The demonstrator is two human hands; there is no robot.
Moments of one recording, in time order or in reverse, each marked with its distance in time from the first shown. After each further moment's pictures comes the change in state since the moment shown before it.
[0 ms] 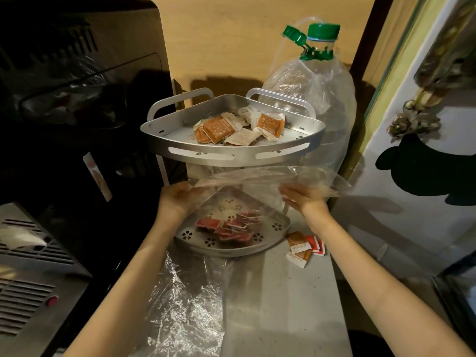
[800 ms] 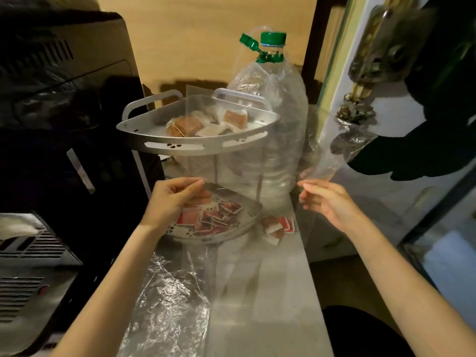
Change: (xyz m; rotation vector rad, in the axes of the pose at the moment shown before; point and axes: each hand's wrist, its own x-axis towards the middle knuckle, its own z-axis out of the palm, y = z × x) left_hand -0.054 0.044 0.007 -0.085 -0.323 0.104; right_hand -0.090 -0.045 -0.078 -0.072 -0.023 -0.062
